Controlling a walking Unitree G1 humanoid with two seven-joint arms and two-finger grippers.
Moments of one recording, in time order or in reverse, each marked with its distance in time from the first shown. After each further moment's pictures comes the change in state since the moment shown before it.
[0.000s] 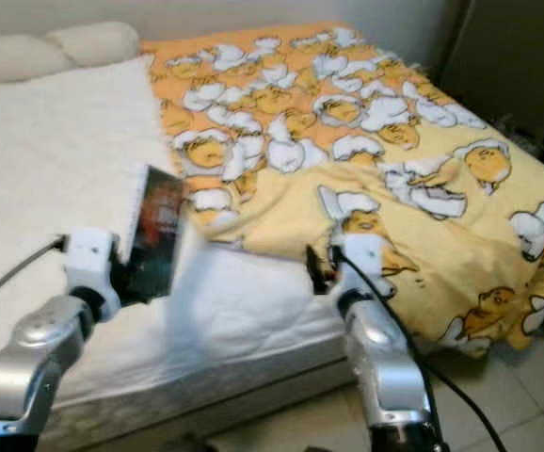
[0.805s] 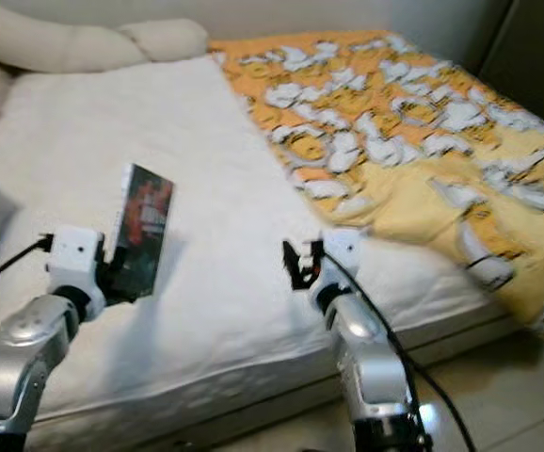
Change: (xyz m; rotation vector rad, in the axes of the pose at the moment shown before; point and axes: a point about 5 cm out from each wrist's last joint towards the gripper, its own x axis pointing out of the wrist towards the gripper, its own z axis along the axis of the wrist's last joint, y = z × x) left arm -0.002 0.015 0.001 0.024 0.001 0.055; right arm 0.007 0.020 0.010 0.007 -0.033 0.082
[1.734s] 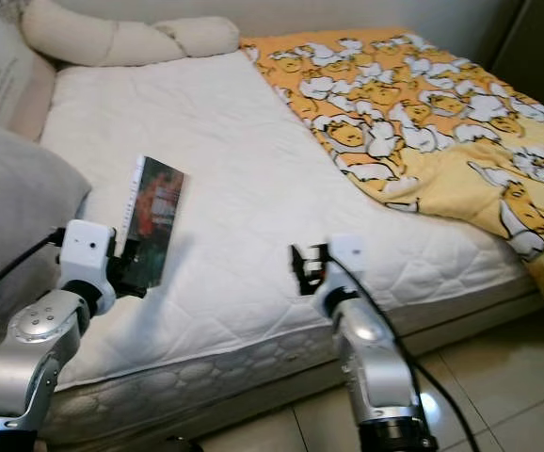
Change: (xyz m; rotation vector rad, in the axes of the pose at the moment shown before) left arm 0.003 -0.007 0.009 0.044 -0.061 -0.004; right arm -0.002 -0.001 -0.009 -0.003 0.036 0.015
